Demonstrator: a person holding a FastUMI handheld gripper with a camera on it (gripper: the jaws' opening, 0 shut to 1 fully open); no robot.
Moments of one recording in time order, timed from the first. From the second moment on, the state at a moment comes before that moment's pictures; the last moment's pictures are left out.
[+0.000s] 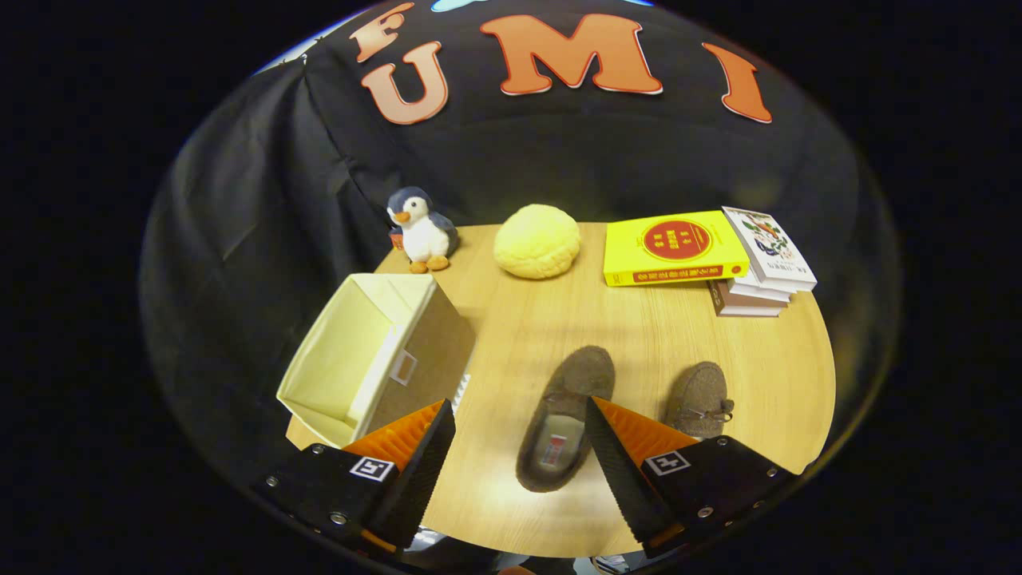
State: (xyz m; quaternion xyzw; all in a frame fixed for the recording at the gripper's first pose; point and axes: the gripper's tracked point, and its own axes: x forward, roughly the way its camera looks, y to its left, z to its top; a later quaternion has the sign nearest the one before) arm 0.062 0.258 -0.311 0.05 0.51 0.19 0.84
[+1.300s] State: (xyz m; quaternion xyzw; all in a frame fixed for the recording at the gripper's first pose) arm 0.075 0.230 -0.489 0.10 0.59 0.07 0.80
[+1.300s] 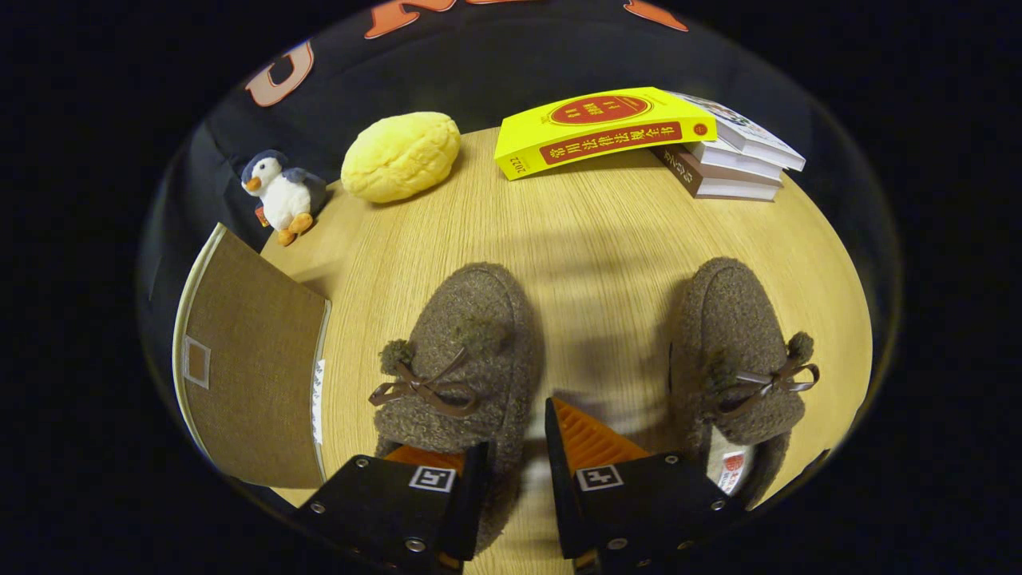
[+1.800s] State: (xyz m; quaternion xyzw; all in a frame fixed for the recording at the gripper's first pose) arm 0.080 0.235 -0.447 0.14 0.59 0.06 0.79
